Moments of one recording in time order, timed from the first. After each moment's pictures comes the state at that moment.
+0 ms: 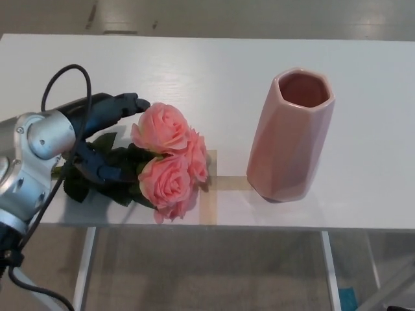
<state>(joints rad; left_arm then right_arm) -0.69 0.61 -0.35 0.32 0.44 0.24 -0.56 -0.15 -0.26 -0.25 1.19 0.02 -0.27 -0.03</state>
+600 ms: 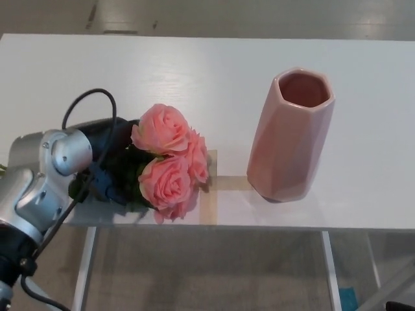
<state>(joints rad) -0.69 0.58 -0.46 0.38 0.51 0.23 -0.57 -0.17 -0.25 -0.25 1.19 0.02 -0.27 -0.03</state>
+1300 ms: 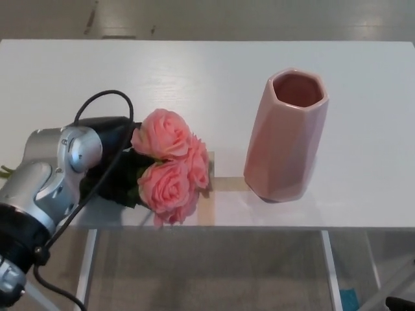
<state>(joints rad) -0.76 0.54 -0.52 0.51 0.62 0.20 -0.49 -0.18 -0.25 -0.26 1.18 0.03 -0.27 -0.02</state>
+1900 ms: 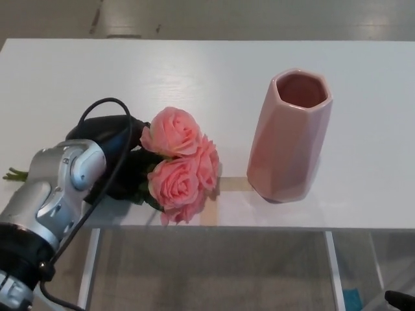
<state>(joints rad) -0.67 0.49 -0.39 0.52 0.60 0.06 -0.28 -0.19 -0.25 -0.26 1.18 0.04 -0.27 -0.02</state>
